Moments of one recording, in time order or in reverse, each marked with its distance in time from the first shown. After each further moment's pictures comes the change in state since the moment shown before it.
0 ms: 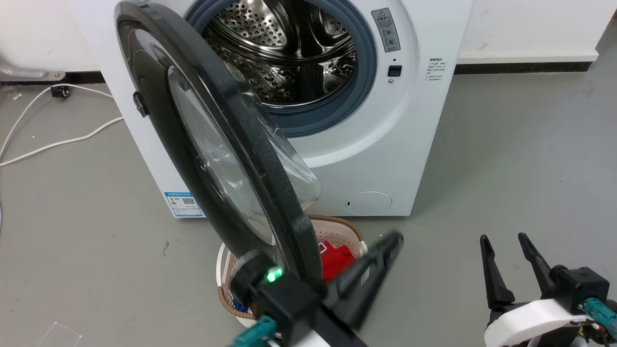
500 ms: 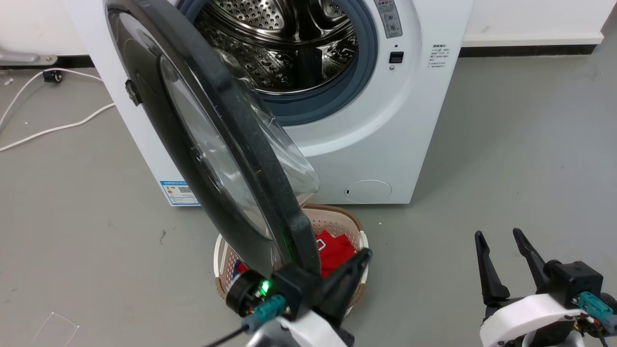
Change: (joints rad) left arm 0.019 0.014 -0.015 0.271 -0.026 0.032 -0.021; right arm -0.013 0.000 0.010 0.000 -0.007 0.000 0.012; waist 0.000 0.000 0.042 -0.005
